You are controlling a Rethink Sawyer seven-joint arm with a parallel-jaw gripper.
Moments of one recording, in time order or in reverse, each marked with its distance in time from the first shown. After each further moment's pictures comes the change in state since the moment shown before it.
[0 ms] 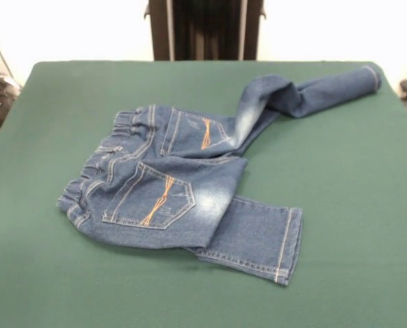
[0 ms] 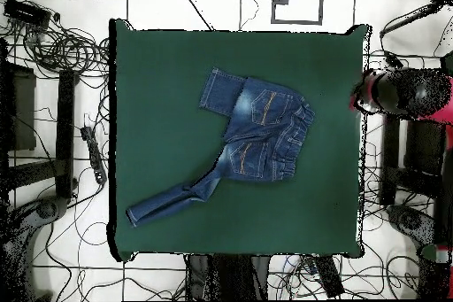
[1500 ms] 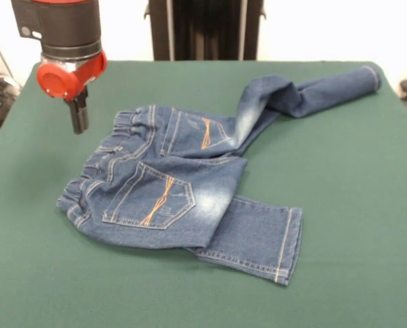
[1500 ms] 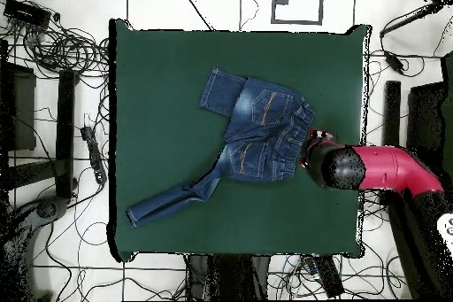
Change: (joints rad) arm 0.093 -0.222 -0.294 0.591 0.038 -0.505 0.215
